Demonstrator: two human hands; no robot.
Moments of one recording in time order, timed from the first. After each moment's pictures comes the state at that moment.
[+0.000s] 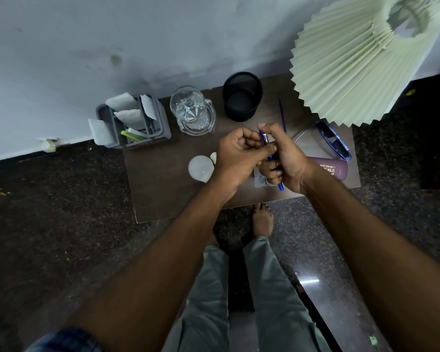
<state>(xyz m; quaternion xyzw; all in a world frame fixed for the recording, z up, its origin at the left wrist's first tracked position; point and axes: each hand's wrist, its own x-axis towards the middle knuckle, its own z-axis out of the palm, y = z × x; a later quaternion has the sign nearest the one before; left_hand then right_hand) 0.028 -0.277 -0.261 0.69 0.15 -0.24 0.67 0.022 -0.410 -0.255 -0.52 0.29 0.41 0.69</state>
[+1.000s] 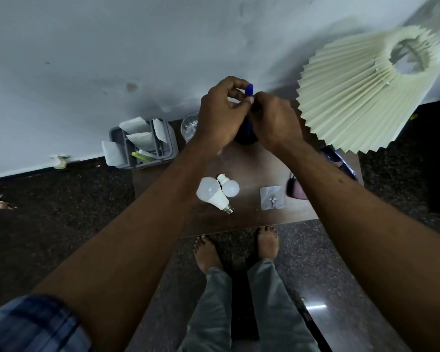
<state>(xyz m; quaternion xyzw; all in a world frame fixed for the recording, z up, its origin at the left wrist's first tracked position) 0.151 -0.255 -0.231 0.86 0.02 -0.09 0.50 0.125 -0.381 -0.246 -0.95 0.07 0.05 0.31</state>
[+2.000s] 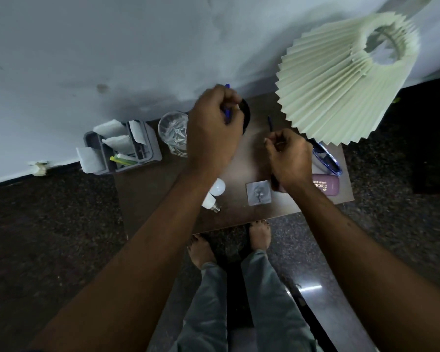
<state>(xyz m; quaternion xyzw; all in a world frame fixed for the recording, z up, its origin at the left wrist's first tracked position) 0.113 -0.277 -0.219 0.87 -0.02 0.01 0.49 0.040 -0.428 -0.292 -0.88 0.26 -0.01 0.41</state>
